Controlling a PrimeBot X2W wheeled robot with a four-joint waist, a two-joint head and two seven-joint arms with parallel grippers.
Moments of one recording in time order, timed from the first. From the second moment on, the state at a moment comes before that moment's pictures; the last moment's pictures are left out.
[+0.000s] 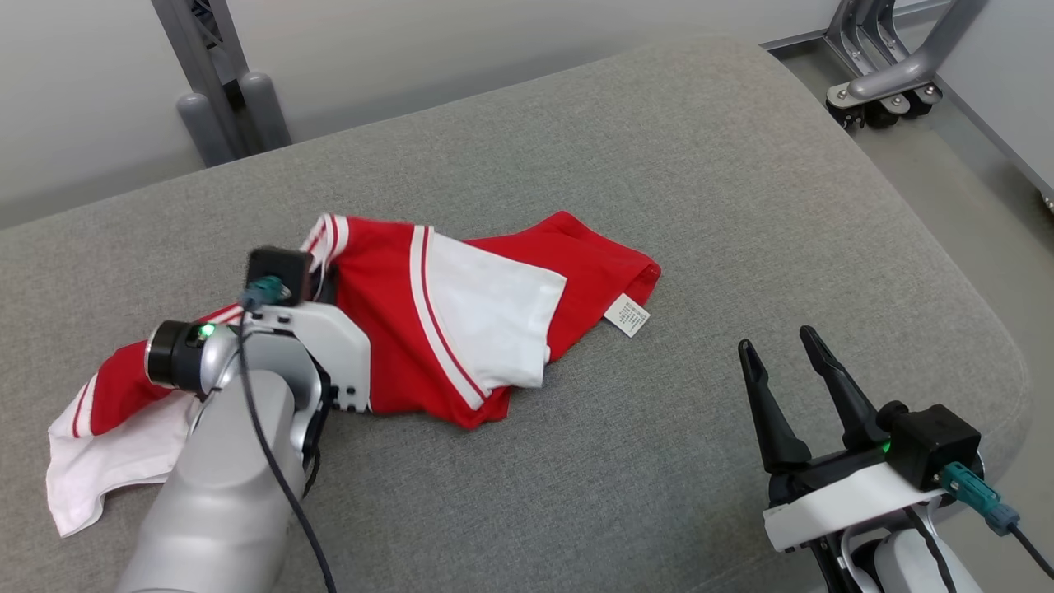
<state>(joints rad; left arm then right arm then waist) -0.72 0.06 -0.25 1.01 -0.14 0.03 -0.08 -0.16 -0.07 0.20 0.21 0.27 0.13 -0.26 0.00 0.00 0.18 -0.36</state>
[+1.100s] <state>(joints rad) -0.80 0.24 0.08 0.91 -0.43 0.00 -0.26 -0.16 -0.05 0.20 0.22 0.27 0.13 -0.26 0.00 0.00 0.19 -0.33</state>
